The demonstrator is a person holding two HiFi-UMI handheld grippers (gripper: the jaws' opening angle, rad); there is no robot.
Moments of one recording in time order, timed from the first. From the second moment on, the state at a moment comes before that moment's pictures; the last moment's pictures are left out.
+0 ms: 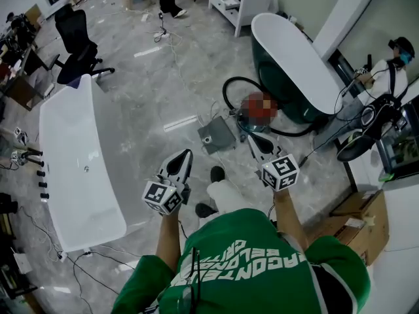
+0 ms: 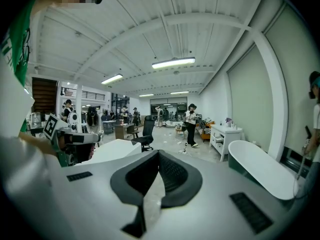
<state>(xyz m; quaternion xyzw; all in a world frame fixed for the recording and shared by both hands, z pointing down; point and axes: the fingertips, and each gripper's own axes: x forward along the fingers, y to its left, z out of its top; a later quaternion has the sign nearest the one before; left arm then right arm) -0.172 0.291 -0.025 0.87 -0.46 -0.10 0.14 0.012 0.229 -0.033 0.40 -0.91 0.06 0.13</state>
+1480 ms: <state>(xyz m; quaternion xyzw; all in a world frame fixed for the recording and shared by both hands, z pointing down) -0.130 -0.006 0.005 0.94 -0.31 -0.04 0.16 0.061 -0.017 -0.012 0.52 -0.84 0.12 0.08</state>
